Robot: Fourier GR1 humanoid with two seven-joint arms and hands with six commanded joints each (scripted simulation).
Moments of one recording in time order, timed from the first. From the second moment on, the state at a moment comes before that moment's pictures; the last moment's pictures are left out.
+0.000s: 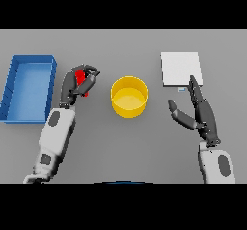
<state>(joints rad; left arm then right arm) -0.54 -0.03 0.11 -0.86 -0.14 0.15 -0.22 0.01 -0.08 0.06 -1.63 0.13 0.00 -0.02</state>
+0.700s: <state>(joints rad) -0.53 -0.01 0.05 -1.02 -0.20 0.14 -0.19 0.01 -0.07 0.08 -1.62 0.15 0.00 -0.04</state>
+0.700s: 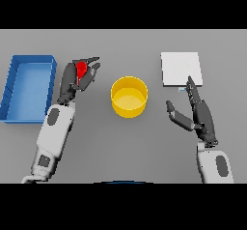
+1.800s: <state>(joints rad) -0.80 0.30 -0.47 -1.04 -0.67 -0.10 0.09 0.03 -0.08 0.08 -1.65 0.17 0.00 -0.04</state>
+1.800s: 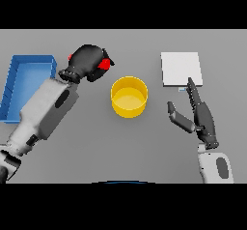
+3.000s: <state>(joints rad) -1.22 0.28 -1.08 -0.83 -1.02 -0.40 0.07 0.01 -0.05 0.05 -1.62 0.10 0.00 0.00</state>
